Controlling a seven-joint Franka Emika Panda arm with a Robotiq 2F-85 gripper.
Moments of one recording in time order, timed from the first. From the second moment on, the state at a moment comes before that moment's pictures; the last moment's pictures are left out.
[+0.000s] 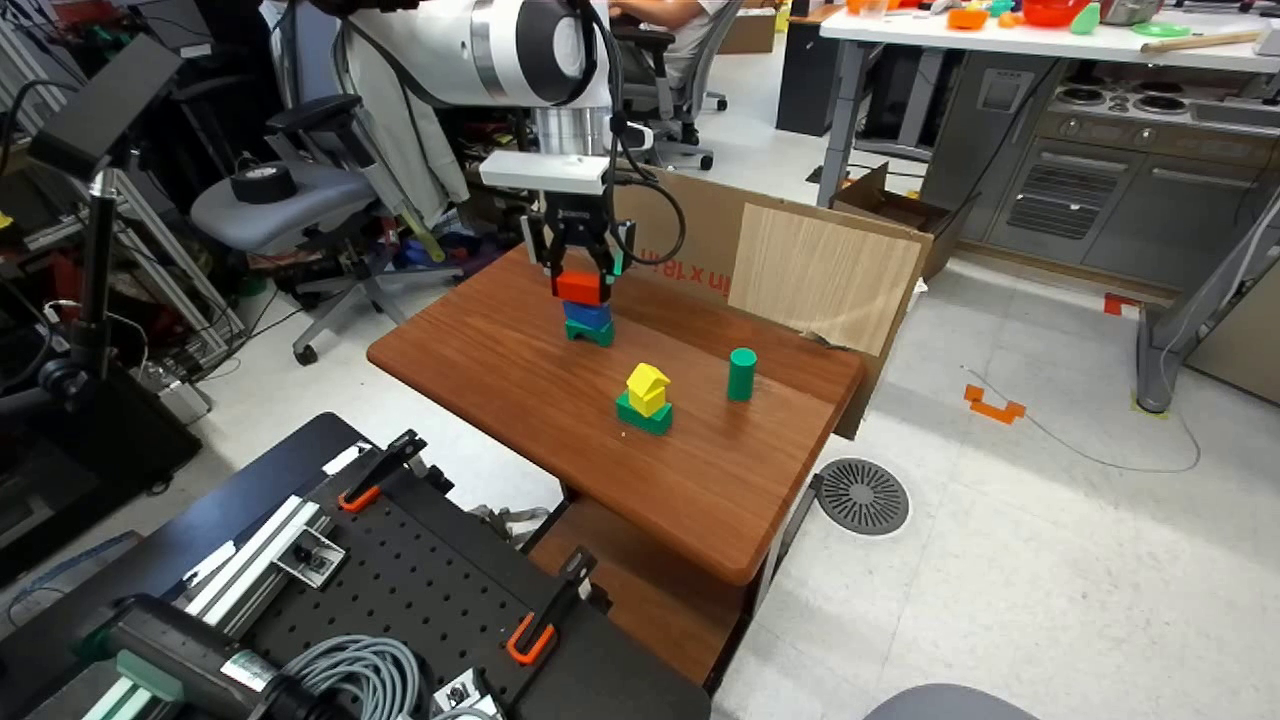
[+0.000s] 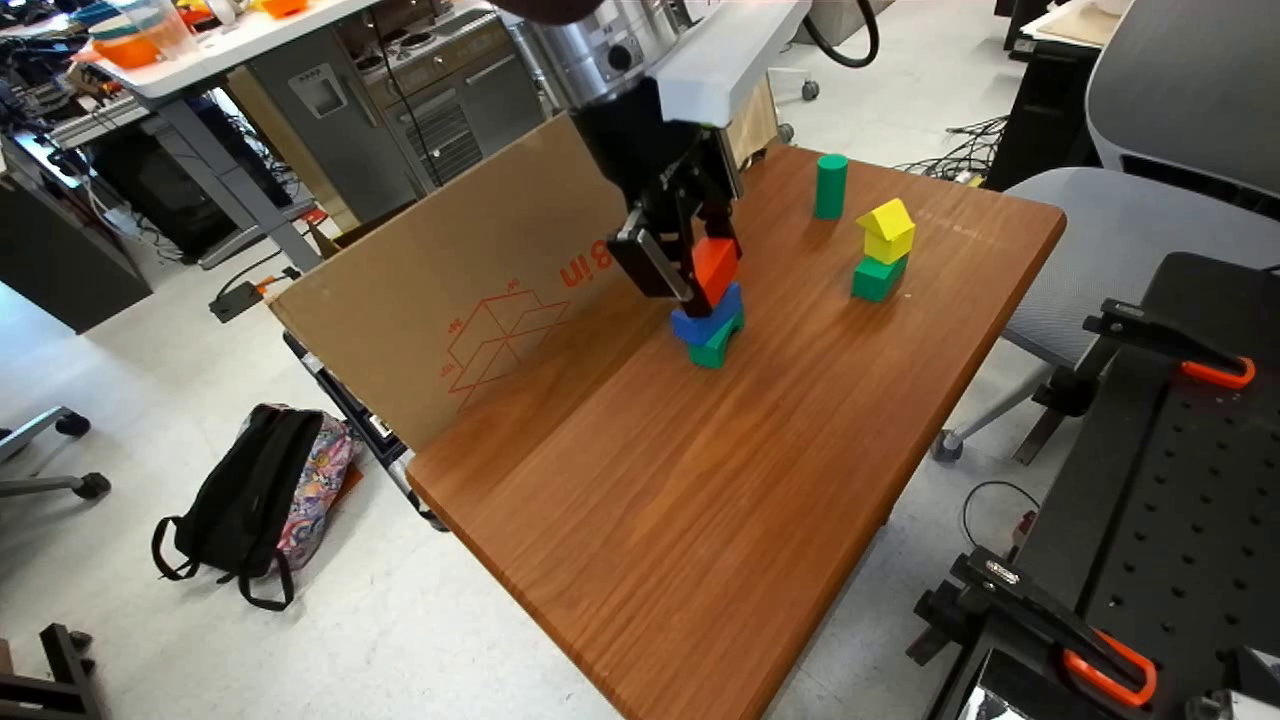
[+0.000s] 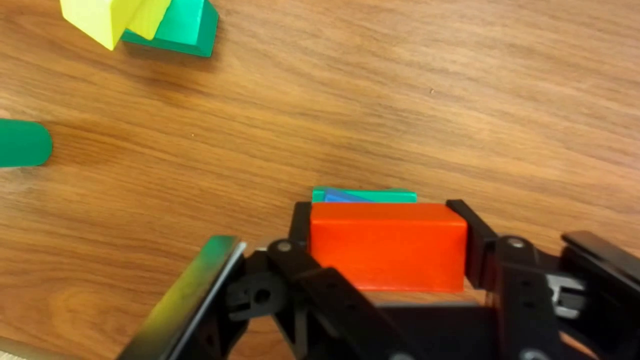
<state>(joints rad) 0.13 0.64 0.04 -1.66 -0.13 2.04 -0.06</state>
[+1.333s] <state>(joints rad) 0.13 0.62 0.04 -1.66 -0.17 2.07 -0.06</state>
